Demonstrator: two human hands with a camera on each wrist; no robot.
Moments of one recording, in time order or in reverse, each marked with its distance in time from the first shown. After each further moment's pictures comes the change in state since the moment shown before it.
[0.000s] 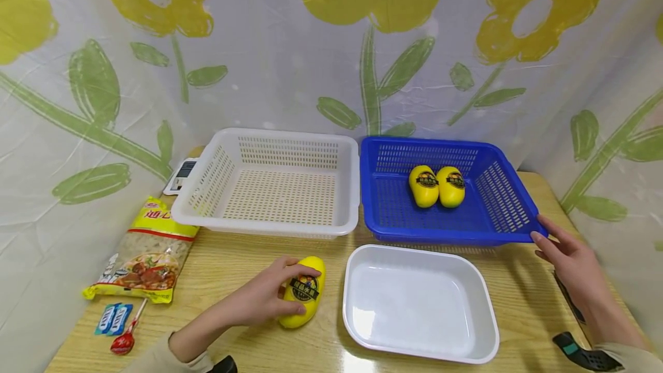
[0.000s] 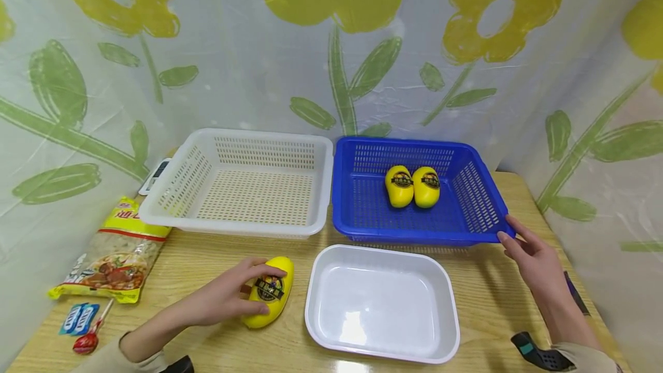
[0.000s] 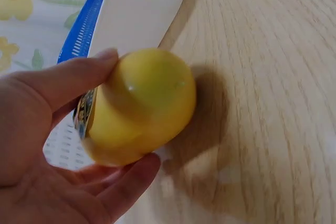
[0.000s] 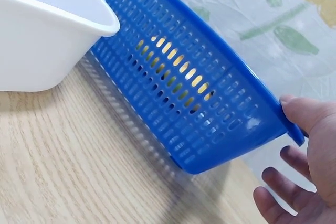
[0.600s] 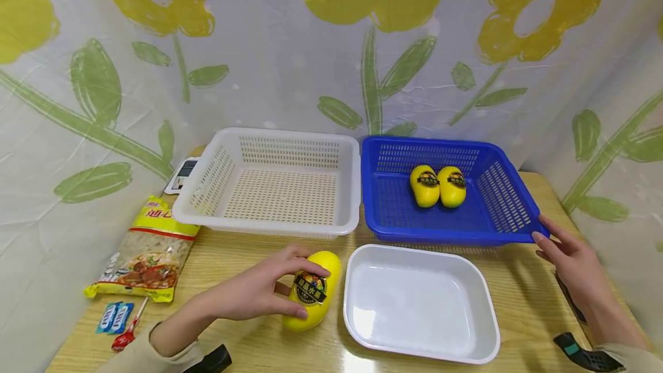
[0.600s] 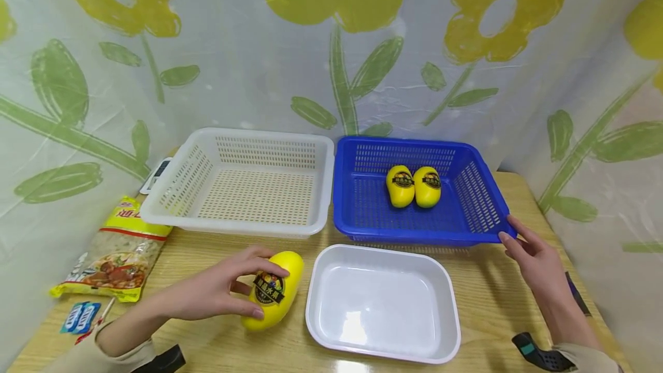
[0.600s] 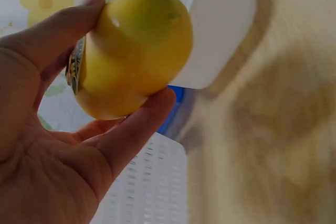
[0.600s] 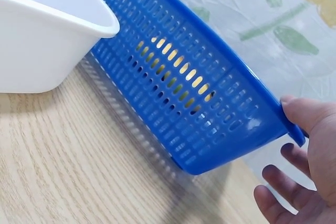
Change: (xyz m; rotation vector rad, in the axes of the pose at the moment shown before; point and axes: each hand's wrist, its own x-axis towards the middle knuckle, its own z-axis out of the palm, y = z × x) left_hand -0.004 0.038 -0.029 -0.191 -0.145 0.110; right_hand 0.000 0.000 0.001 0.045 -0.012 0.000
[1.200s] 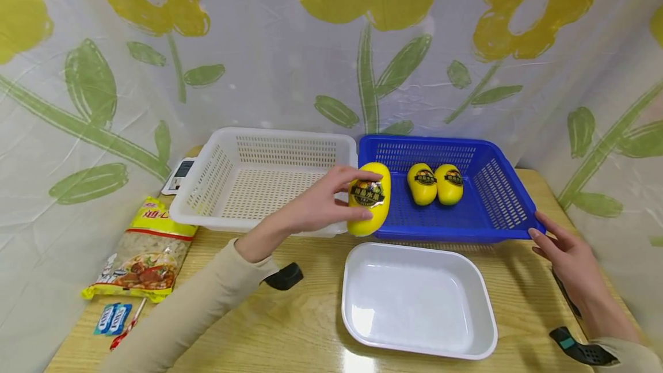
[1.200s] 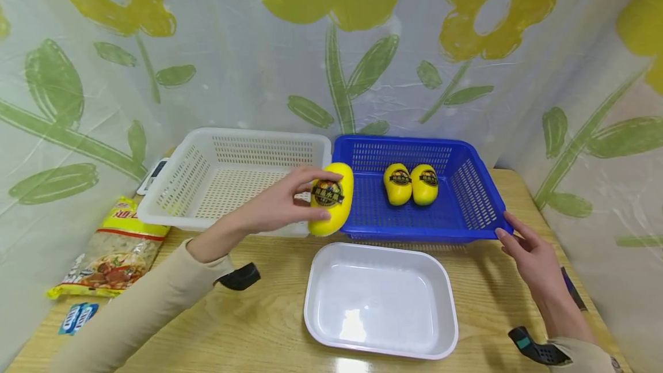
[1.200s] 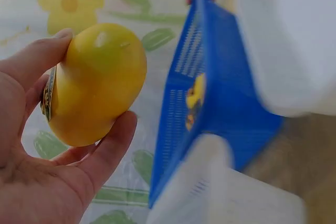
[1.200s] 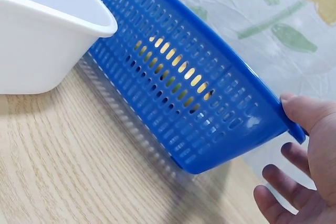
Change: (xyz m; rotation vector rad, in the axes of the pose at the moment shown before) left_hand 0.126 0.053 -0.033 0.047 0.184 0.171; right_hand 0.000 -0.001 0.003 0.066 0.016 -0.068
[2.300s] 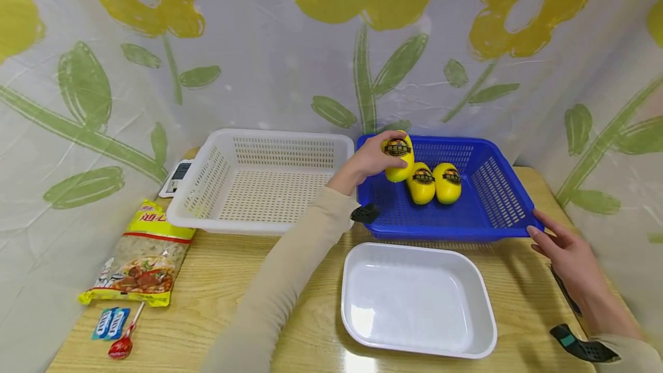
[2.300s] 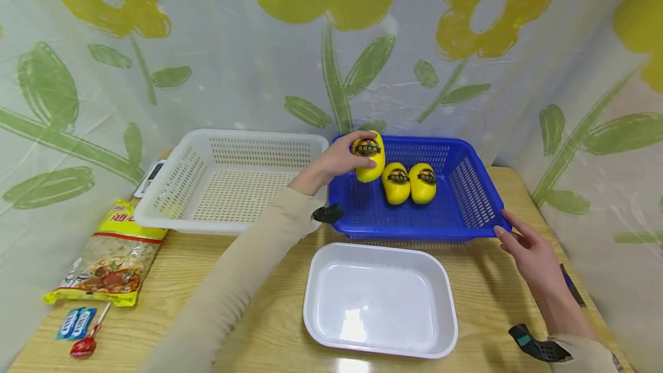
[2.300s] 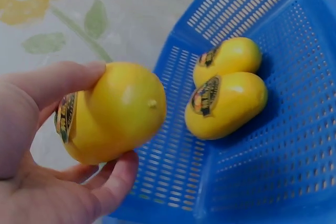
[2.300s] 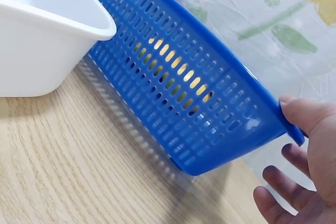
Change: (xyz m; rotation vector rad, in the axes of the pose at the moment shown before) left_hand 0.144 -0.039 0.020 -0.160 0.167 -0.264; right_hand 0.001 -0.001 -0.001 0.026 -0.006 -0.003
